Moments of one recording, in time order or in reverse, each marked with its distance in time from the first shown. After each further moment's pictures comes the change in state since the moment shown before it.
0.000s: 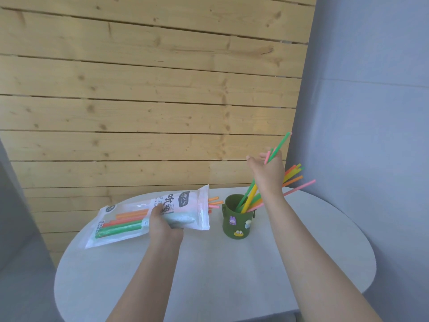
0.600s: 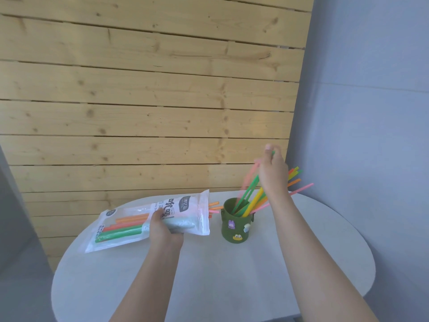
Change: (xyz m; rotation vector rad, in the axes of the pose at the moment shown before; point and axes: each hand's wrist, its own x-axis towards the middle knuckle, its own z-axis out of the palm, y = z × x) left_hand -0.001 -0.004 0.000 0.018 0.015 -0.024; right_hand 0.006 -0.007 -0.012 -0.161 -0.034 -0.087
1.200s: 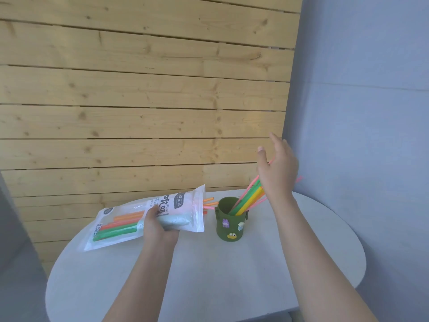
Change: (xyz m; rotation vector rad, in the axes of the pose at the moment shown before) left_hand -0.005 0.004 0.005 -0.038 -0.085 -0.012; right_hand -0.011 -0.010 -0.030 -0.164 0.185 -0.269
